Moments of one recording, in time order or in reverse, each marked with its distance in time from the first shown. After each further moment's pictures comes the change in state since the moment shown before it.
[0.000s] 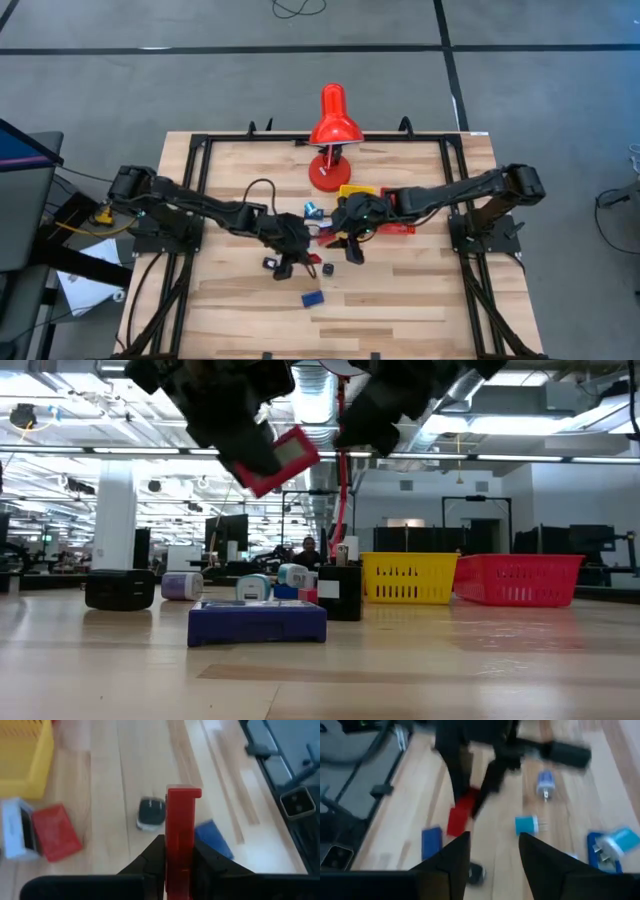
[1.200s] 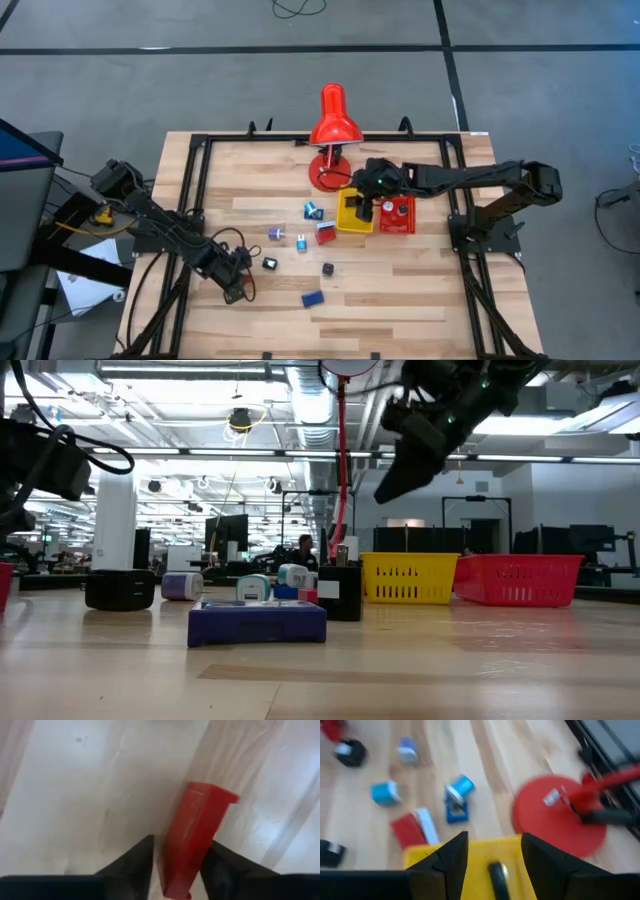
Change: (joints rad) left arm -0.473 -0.193 -0.354 -0.400 -0.231 -0.966; right arm -0.258 -0.167 -0.203 -0.021 0.210 -0.135
